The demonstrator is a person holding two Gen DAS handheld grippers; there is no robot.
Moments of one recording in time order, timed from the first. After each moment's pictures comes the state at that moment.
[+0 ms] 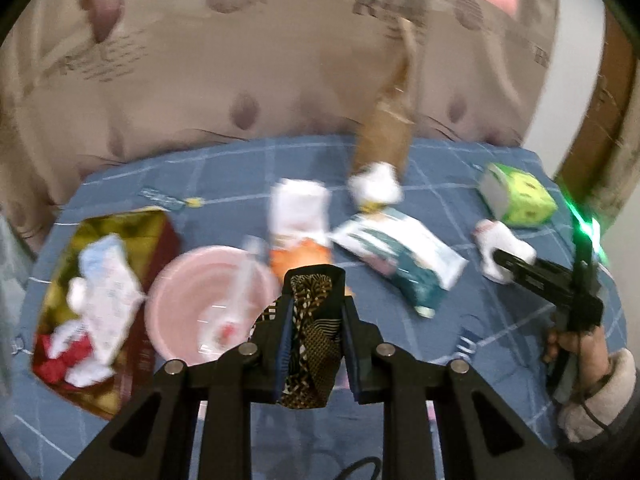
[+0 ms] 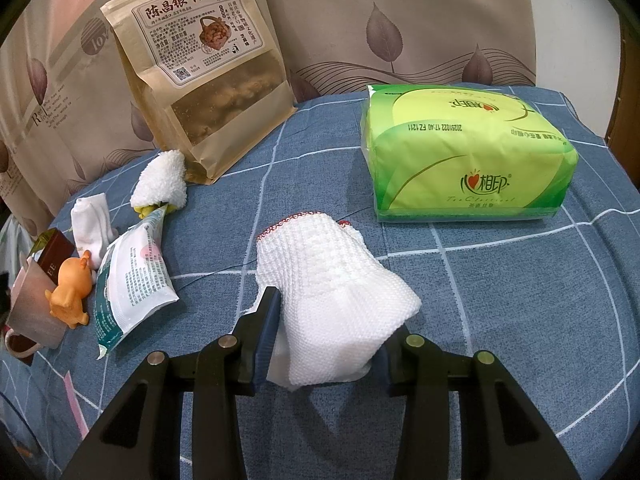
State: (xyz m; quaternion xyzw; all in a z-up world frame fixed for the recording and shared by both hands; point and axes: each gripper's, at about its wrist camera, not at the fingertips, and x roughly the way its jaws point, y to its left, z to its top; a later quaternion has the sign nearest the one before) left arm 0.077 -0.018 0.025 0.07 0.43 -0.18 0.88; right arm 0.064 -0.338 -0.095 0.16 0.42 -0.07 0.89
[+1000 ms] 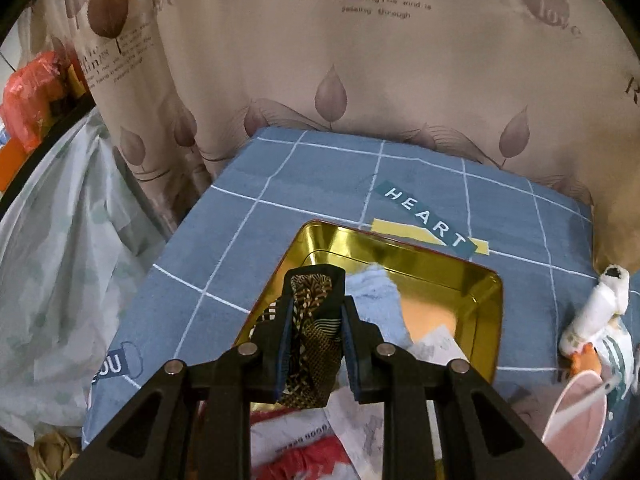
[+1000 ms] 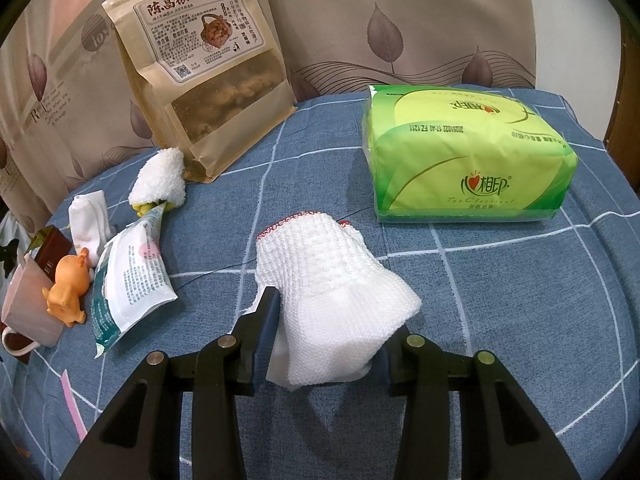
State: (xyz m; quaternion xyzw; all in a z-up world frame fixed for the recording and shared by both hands) left arm 0.229 0.191 -0.007 0.02 0.47 0.04 0.88; right arm 0.064 -0.338 -0.095 0.15 0.42 -0.07 0.89
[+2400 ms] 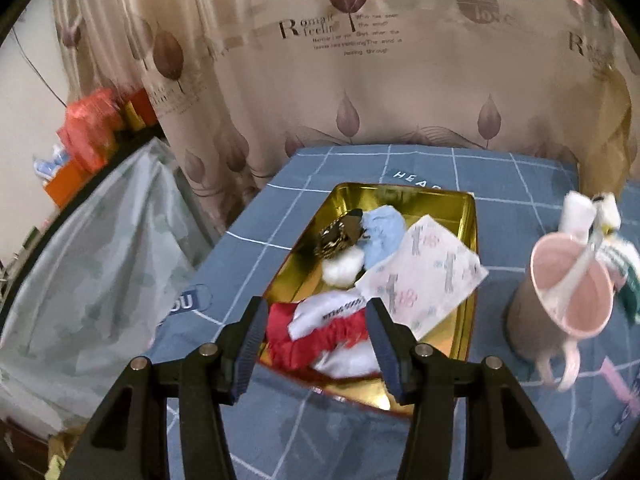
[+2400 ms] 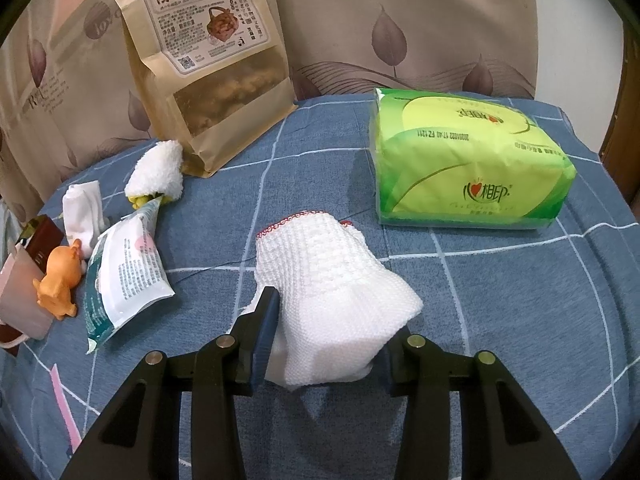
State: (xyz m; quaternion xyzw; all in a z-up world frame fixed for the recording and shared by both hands) left arm 0.076 0.173 0.010 0.10 0.38 0.10 0.91; right arm 0.065 -0.333 -0.094 0.12 0.42 -0.08 0.89
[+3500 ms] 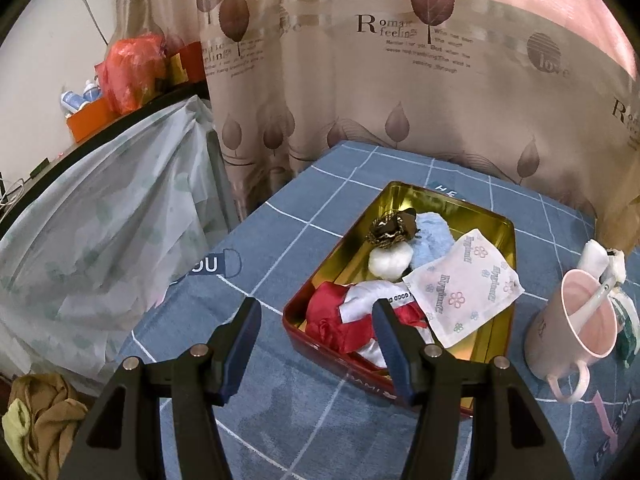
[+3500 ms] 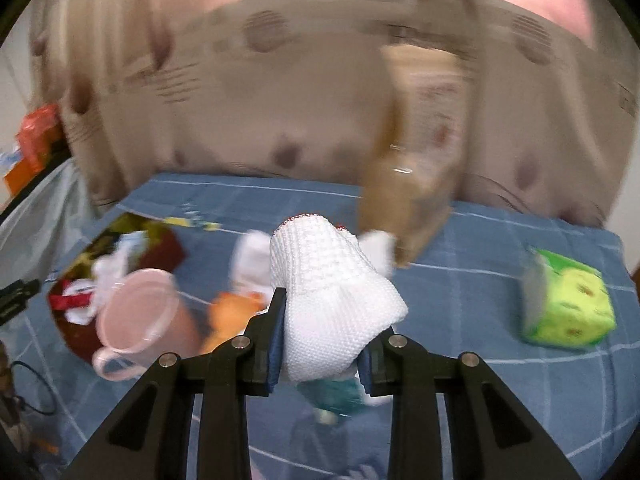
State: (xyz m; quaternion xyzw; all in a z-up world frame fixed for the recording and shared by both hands) left arm 0.065 0.234 0.010 -0.01 0.38 0.13 0.92; right arm 0.095 -0.167 0.017 0.03 0.36 0.05 0.93
